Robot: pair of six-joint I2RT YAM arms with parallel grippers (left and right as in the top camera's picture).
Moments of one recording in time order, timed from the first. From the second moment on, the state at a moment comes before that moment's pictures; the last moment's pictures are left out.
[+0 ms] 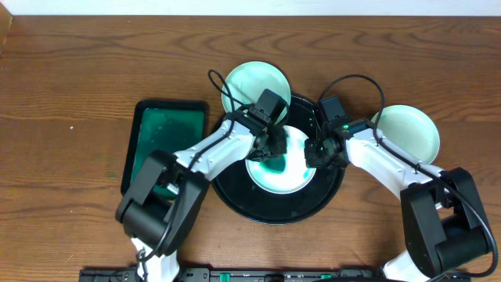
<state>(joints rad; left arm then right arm) -0.60 1.94 1.21 -0.53 0.26 -0.69 0.40 1.76 1.00 -0.61 -0.09 0.36</state>
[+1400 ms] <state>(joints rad) -0.46 1.41 1.21 -0.89 -0.02 -0.67 0.40 1.76 1.00 -0.61 -0.08 0.36</state>
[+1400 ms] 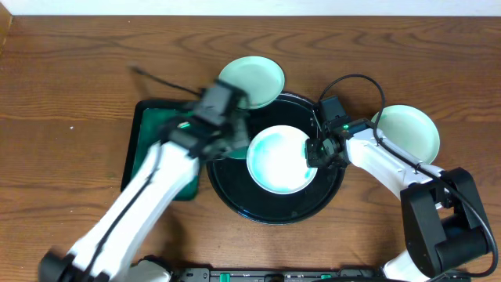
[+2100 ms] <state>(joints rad) -0.02 1.65 1.08 -0.87 -0.14 -0.50 0.40 1.77 1.00 -0.55 -0.06 0.26</state>
